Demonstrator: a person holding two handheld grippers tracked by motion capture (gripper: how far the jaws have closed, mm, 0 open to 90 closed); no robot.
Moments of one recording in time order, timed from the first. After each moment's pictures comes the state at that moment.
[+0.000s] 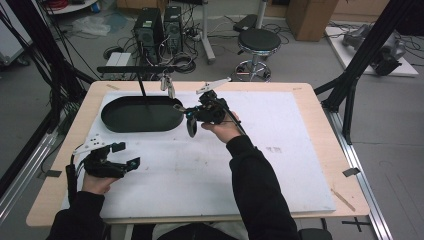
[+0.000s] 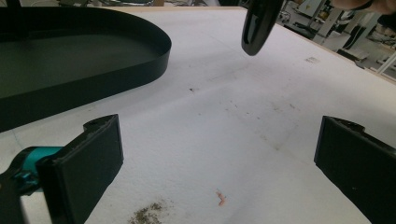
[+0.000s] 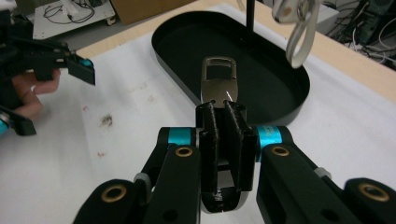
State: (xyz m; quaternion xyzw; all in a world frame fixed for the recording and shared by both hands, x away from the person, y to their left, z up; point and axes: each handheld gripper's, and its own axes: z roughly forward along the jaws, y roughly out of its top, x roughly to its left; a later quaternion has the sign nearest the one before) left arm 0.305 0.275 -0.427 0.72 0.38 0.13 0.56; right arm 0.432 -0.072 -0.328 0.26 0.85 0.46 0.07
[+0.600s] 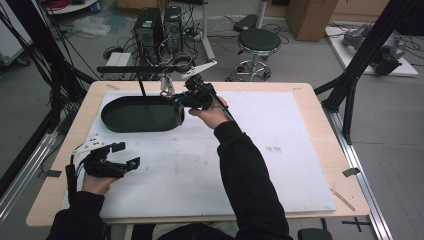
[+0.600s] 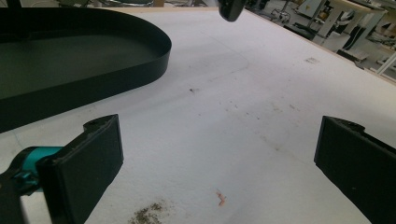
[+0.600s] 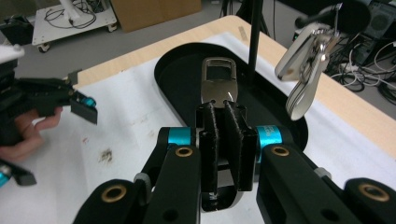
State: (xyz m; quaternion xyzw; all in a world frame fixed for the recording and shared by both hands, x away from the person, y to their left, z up) left arm 0.305 0.275 -0.427 0.72 0.38 0.13 0.57; right arm 0.450 -0.037 -0.293 0.24 0.85 0.47 0.09
